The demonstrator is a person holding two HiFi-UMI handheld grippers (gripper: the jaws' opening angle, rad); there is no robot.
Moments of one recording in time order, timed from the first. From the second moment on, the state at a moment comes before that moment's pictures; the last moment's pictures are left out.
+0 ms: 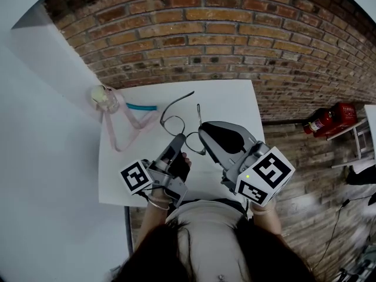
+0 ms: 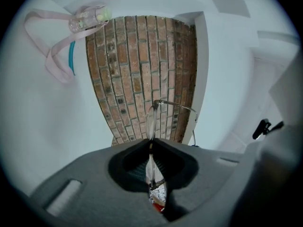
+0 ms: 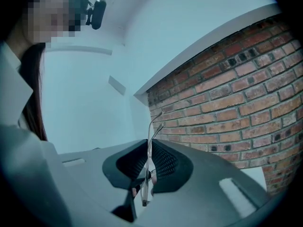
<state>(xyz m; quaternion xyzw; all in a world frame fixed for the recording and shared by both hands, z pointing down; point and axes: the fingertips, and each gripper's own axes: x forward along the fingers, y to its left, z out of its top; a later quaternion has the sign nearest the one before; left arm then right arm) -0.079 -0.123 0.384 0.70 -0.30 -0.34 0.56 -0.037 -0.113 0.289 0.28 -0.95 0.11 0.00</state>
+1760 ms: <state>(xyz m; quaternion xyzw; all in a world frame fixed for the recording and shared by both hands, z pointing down) -0.100 -0.128 0.382 0.67 -0.30 -0.38 0.56 -0.023 -0.101 0.277 0.27 -0.96 0.10 -0.03</state>
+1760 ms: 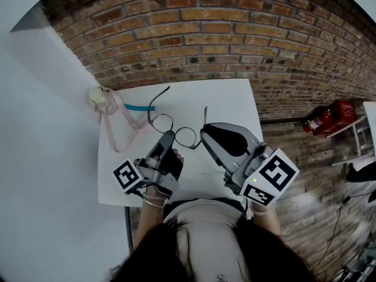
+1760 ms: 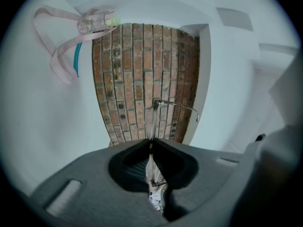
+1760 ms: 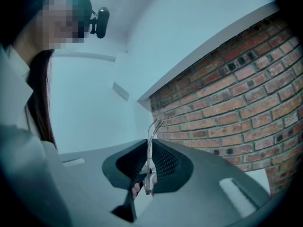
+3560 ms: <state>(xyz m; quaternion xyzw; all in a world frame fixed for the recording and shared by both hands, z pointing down) -0.105 -0.124 0.387 0.67 -0.28 -0.36 0.58 0.013 -0.121 0.275 0.32 -0.94 0.10 -0.07</state>
